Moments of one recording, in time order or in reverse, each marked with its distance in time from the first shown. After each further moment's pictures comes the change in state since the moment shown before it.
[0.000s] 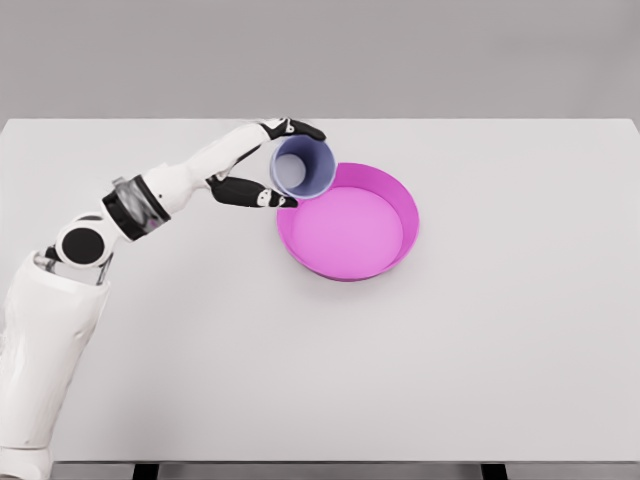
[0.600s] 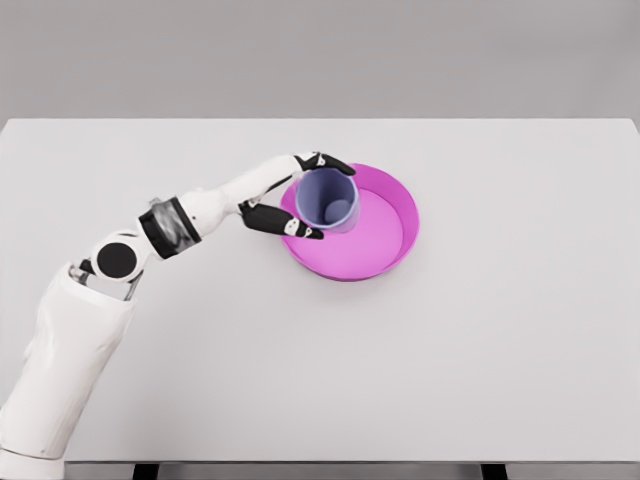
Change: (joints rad) left arm 0.018 -0.026 -0.085 0.027 0.011 0.030 0.000; right arm 0.000 0.000 0.000 0.000 0.000 0.000 0.000
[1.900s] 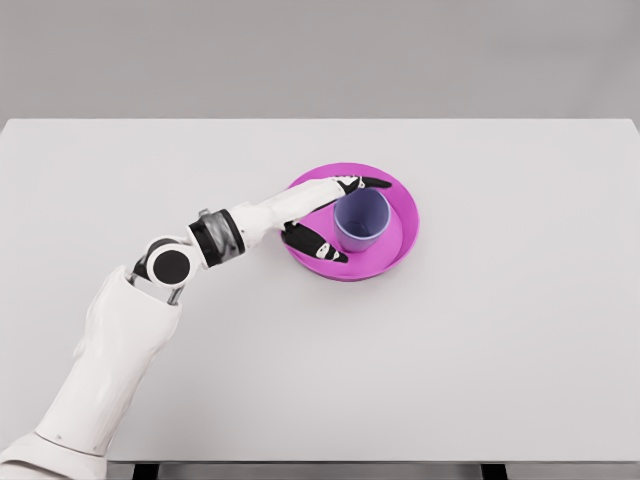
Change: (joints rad) left arm -0.015 -0.119 -0.027 0.086 -0.241 -0.003 0.000; right arm 0.000 0.000 0.000 0.000 0.000 0.000 0.000
